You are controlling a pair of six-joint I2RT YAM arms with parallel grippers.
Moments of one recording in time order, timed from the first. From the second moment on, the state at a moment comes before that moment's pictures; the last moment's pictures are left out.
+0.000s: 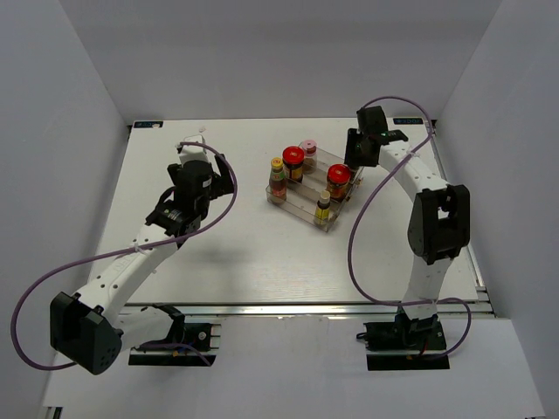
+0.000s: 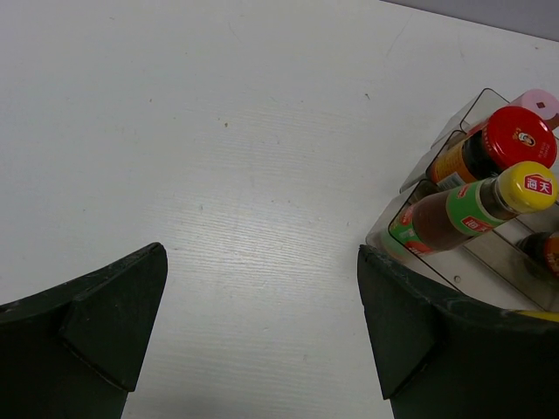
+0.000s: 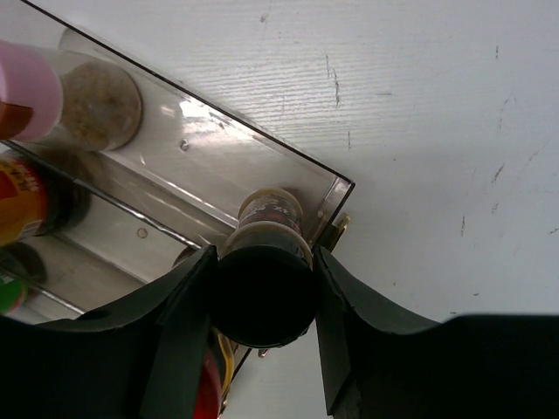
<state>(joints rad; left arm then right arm) -0.48 1.15 0.95 -0.22 -0.49 -0.37 0.26 1.91 1.64 -0.58 0.10 0.25</state>
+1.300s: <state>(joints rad) -0.46 1.18 0.96 -0.23 -0.46 -0.36 0.26 1.96 1.79 -0.63 0.17 0.26</state>
